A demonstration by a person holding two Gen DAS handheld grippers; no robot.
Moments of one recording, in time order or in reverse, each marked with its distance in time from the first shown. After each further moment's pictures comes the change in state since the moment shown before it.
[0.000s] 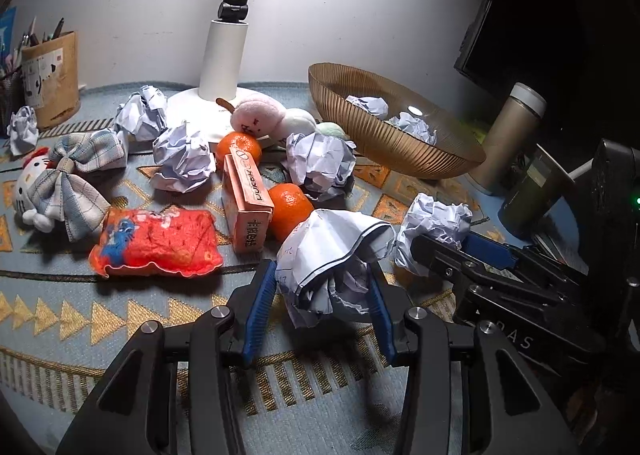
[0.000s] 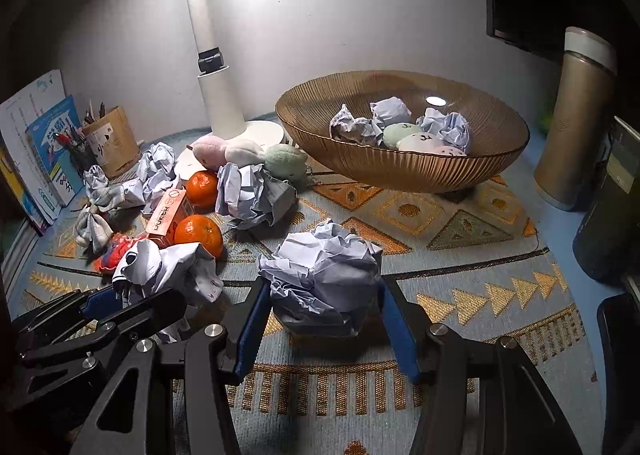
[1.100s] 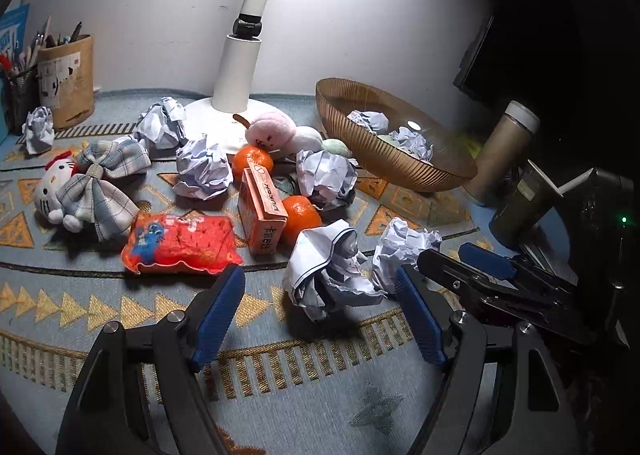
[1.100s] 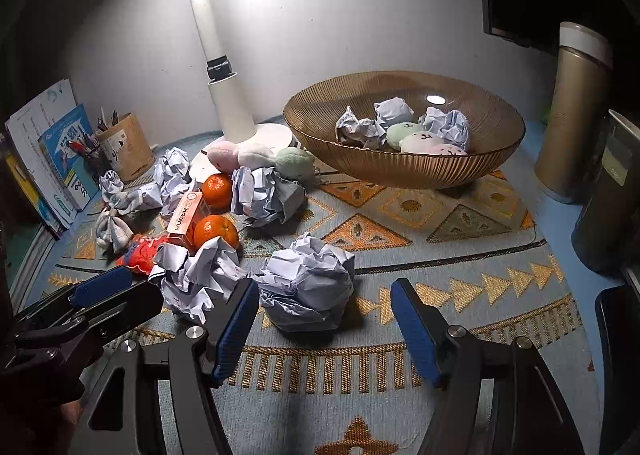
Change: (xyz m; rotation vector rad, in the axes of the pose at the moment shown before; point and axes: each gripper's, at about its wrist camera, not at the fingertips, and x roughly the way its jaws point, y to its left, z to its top) left arm -0.023 0.006 0.005 -0.024 -0.016 -0.010; right arm -0.012 -0.010 0.004 0.035 0.025 0.078
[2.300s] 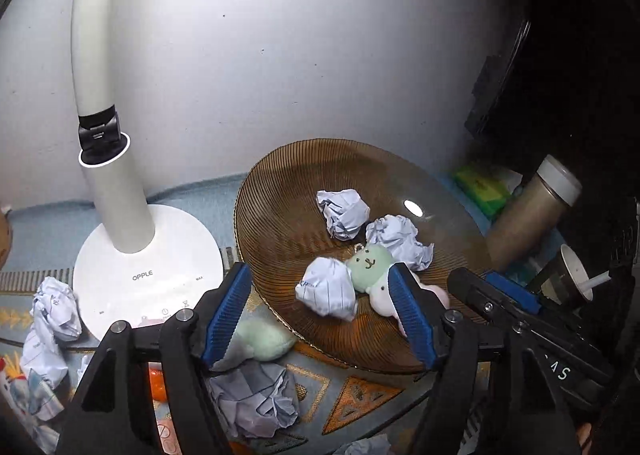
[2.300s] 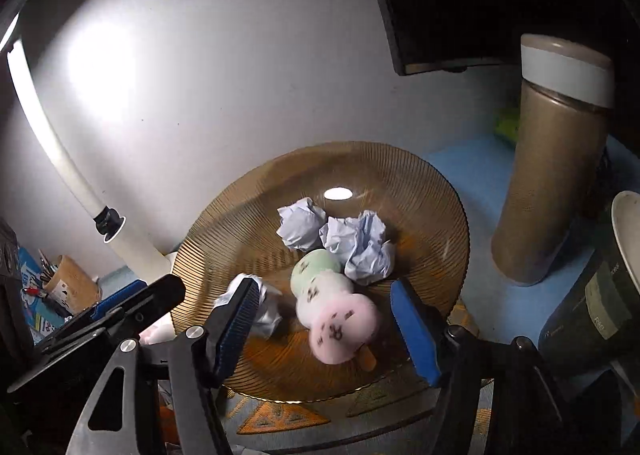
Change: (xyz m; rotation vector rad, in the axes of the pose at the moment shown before) left arm 0.108 -0.058 0.147 0.087 0.050 -0.024; right arm 0.026 -0.100 0.118 0.279 -0.069 -0.092
